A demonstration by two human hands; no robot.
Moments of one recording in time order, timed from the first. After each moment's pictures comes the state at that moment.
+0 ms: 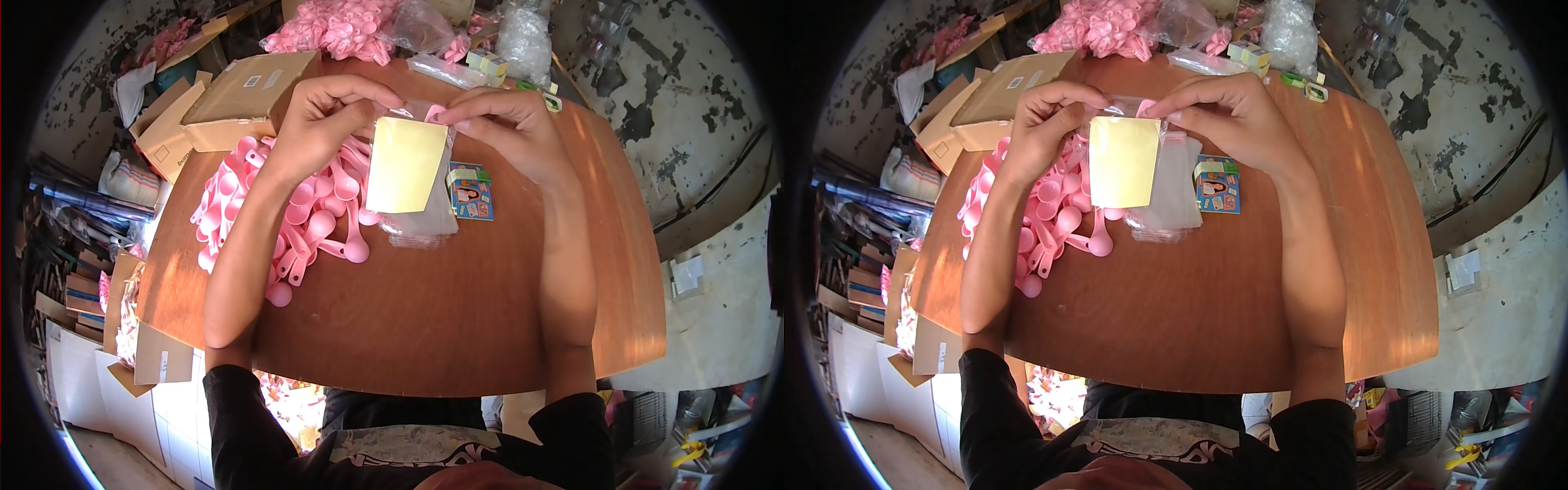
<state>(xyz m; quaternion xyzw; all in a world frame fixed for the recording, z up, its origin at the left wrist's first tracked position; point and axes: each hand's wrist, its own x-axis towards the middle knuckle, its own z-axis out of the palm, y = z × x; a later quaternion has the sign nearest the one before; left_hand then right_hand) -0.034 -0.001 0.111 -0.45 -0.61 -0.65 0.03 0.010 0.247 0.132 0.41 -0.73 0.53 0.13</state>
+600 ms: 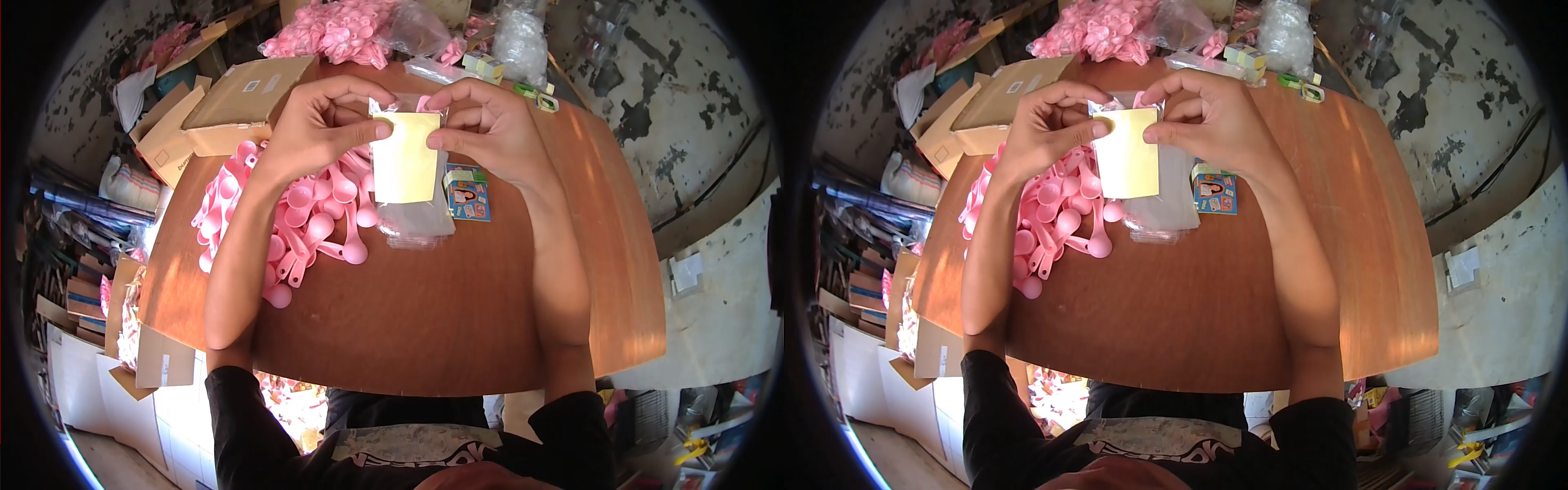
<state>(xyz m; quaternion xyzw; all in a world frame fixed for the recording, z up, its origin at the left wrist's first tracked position) -0.027 -0.001 0.119 -0.43 -0.64 -0.63 0.01 0.012 0.235 0.126 0.31 -0.74 0.58 0.08</state>
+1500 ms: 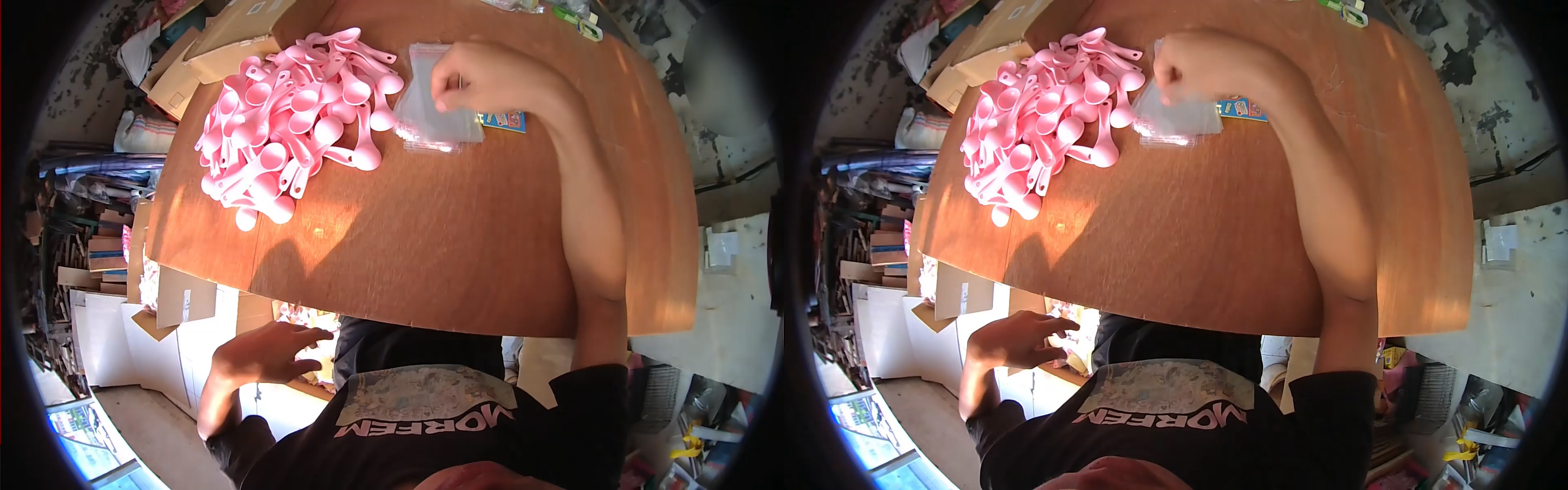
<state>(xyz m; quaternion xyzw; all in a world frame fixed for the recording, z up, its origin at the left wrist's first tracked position) 0.217 -0.122 0.022 -0.28 -0.84 -0.18 -0.43 0.002 0.227 0.082 0.35 -0.91 0.19 -0.08</state>
